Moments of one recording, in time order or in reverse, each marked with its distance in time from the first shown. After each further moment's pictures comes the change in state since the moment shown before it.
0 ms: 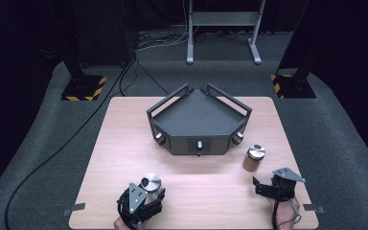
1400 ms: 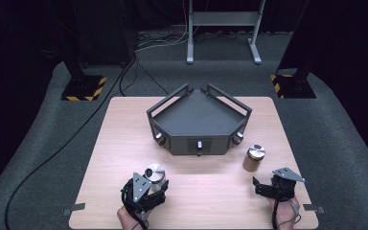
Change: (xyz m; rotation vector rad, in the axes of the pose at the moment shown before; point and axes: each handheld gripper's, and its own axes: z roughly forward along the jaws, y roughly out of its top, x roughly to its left) left arm 0.005 0.022 0.015 -0.010 -0.016 0.021; right arm 0.000 0.001 0.000 0.004 0.003 -0.001
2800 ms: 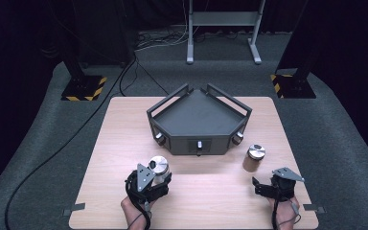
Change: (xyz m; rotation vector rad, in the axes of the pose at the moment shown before) left arm 0.007 0.017 0.019 0.005 -0.017 0.009; right arm 0.000 0.002 0.001 0.009 0.003 -0.003
